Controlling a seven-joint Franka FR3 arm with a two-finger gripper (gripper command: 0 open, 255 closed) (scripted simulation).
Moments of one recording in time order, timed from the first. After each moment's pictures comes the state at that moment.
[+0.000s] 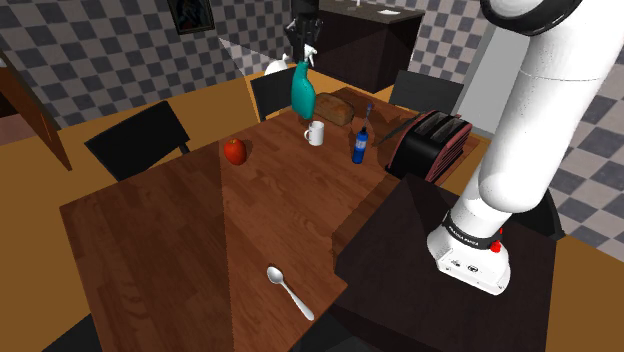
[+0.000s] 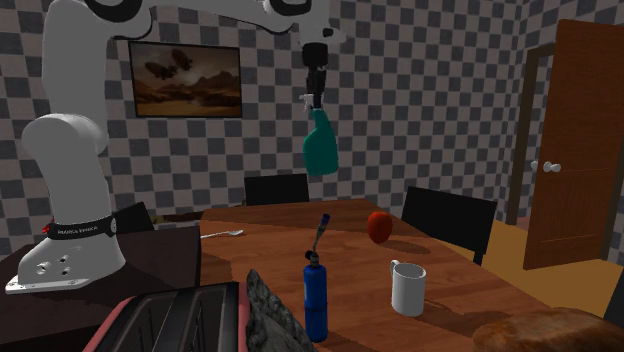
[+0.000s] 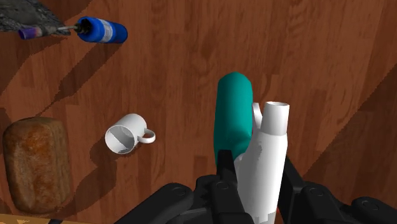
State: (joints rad) arm 0.05 0.15 -0.06 -1.48 -0.02 1.64 0.08
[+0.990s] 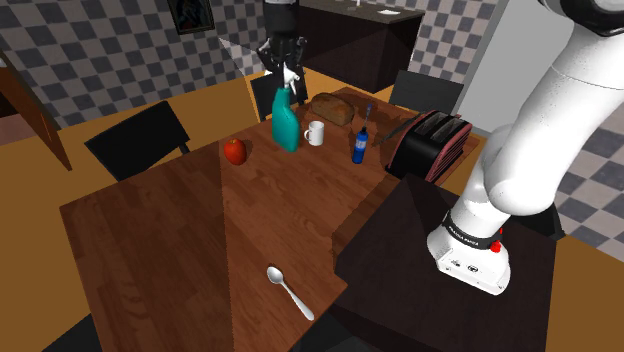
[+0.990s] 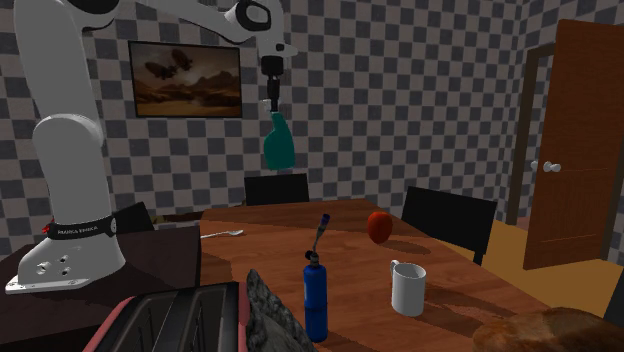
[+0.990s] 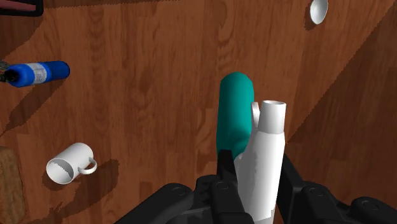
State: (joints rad) arm 0.22 -0.05 0.10 -1.74 -0.02 1.69 0.41
